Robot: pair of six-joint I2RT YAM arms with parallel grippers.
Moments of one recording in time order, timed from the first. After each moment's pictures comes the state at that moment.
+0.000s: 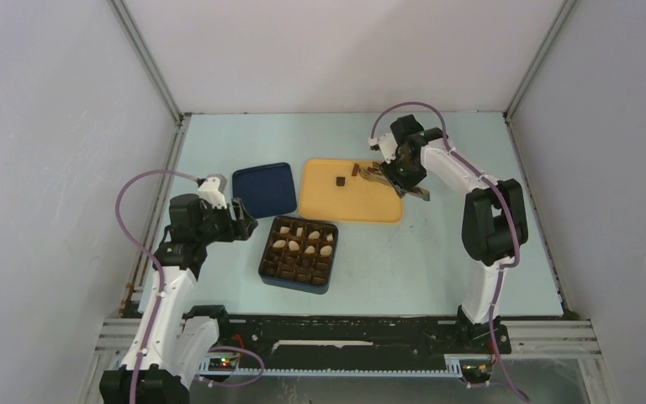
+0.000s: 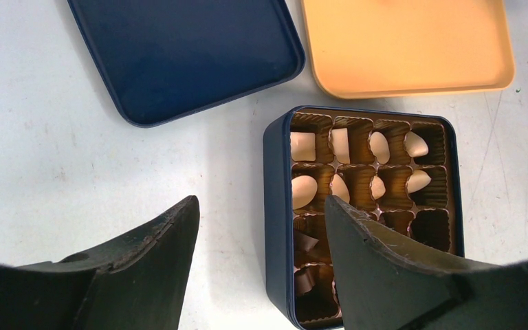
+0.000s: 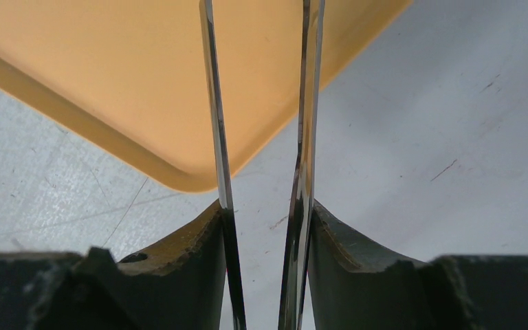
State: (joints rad) left arm 0.04 0.78 0.60 -0.43 0.37 -0.11; right arm 0.34 1.93 1.58 -0.89 -0.04 -0.35
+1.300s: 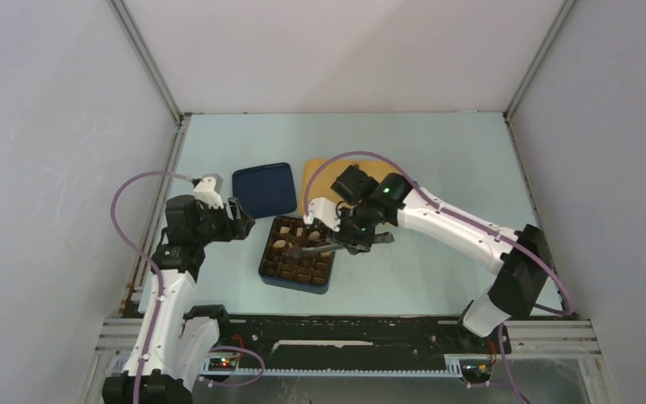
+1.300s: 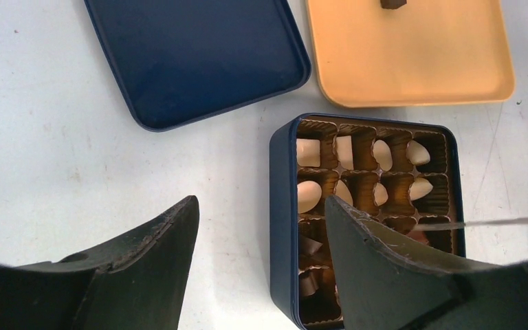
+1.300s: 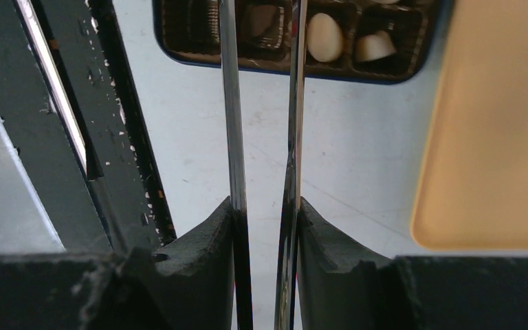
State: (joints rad) left arm 0.06 0.76 0.60 -0.43 0.37 -0.11; right arm 0.89 1.59 1.43 -1.02 -0.26 -0.50
